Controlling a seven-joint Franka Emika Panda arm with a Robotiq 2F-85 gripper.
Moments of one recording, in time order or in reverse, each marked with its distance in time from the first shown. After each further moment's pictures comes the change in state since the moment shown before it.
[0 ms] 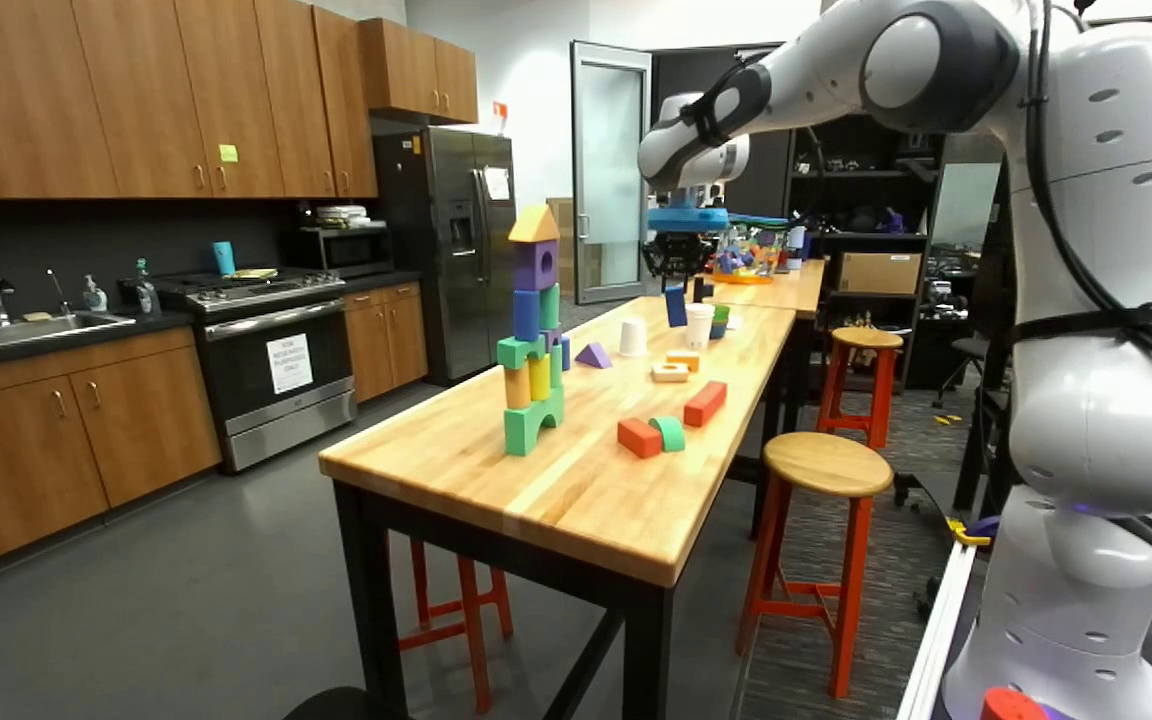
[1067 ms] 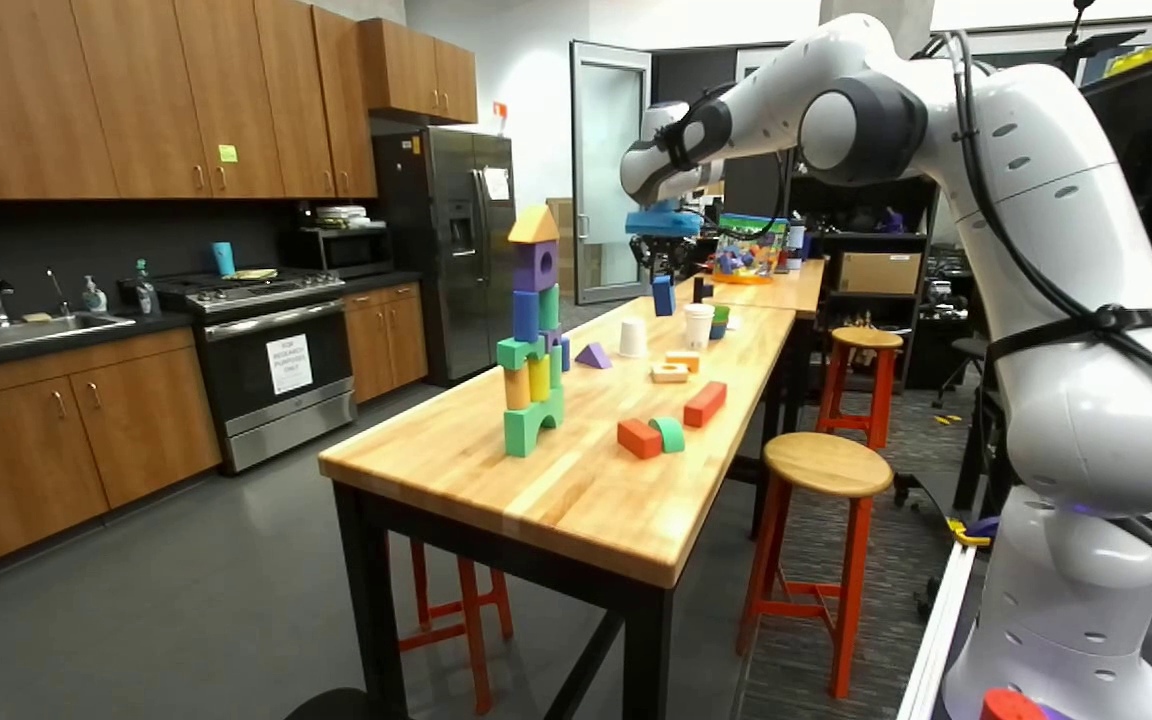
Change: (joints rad) arm -0.006 0.226 -0.048 0.286 -0.004 0.022 0.152
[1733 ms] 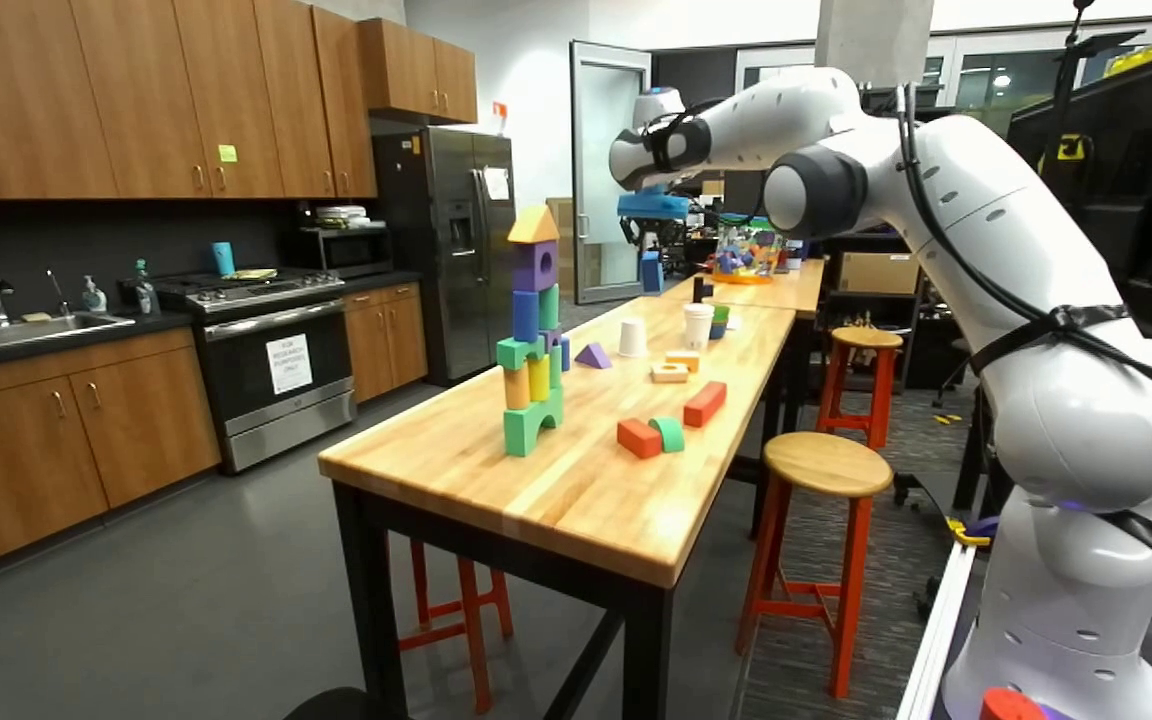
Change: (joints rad) arm -0.084 0.225 0.015 0.426 0.051 -0.094 -0.074
